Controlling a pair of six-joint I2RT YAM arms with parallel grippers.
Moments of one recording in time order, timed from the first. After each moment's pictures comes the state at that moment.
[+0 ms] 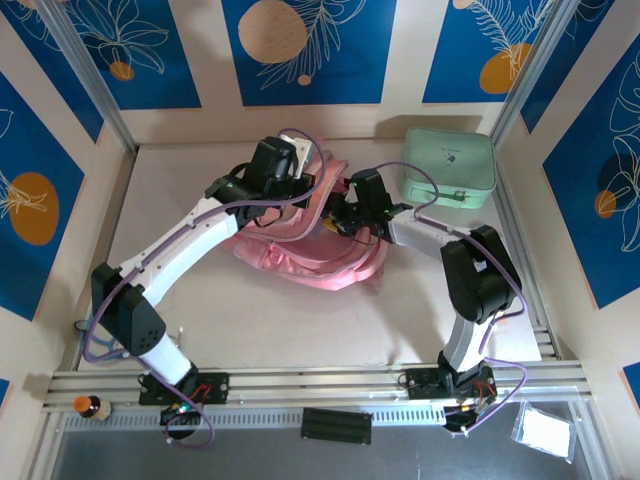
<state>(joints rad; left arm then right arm) -0.66 1.61 1.58 -0.59 -0.05 -0.24 0.49 1.78 1.14 -0.03 -0.47 1.00</state>
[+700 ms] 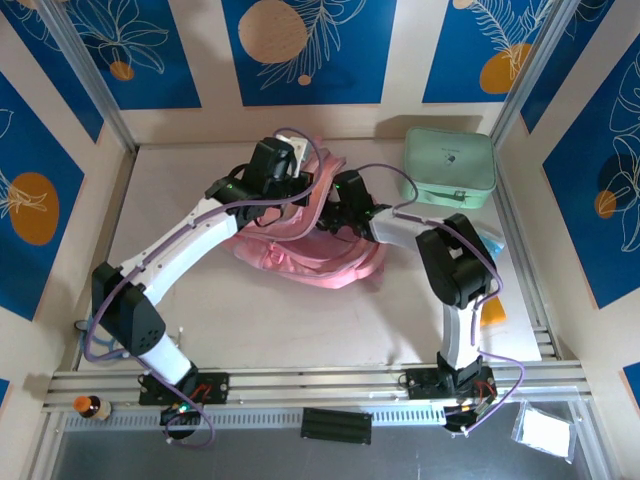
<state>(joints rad) -0.65 1.61 1.54 -0.54 -0.04 -0.30 0.53 1.91 1.17 0.14 -0.48 1.09</state>
